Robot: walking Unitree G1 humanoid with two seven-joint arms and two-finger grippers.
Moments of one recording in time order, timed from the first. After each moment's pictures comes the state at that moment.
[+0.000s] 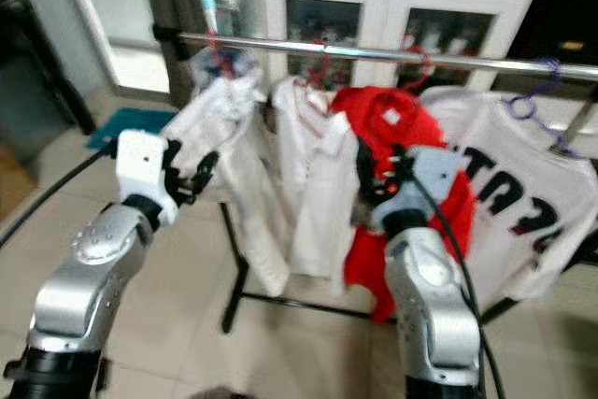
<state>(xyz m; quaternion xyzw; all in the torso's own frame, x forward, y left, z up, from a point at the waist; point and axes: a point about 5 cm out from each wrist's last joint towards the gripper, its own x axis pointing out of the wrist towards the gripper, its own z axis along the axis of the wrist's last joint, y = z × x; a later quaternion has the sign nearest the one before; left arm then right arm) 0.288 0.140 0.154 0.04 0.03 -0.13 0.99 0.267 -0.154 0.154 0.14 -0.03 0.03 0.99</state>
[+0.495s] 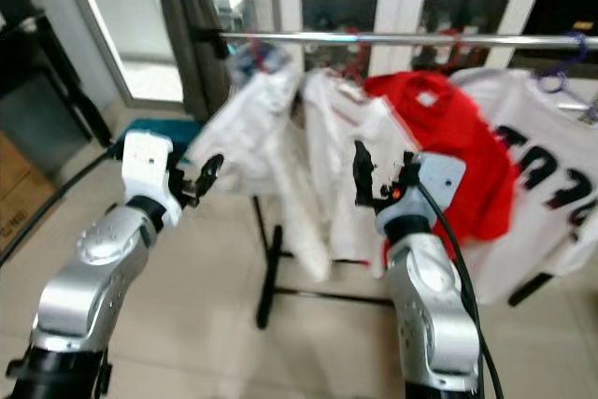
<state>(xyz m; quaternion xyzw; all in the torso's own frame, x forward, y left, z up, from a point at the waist) 0.288 0.134 0.158 0.03 0.03 -0.14 0.99 0.264 -0.155 0.149 0.13 -0.03 0.03 0.99</state>
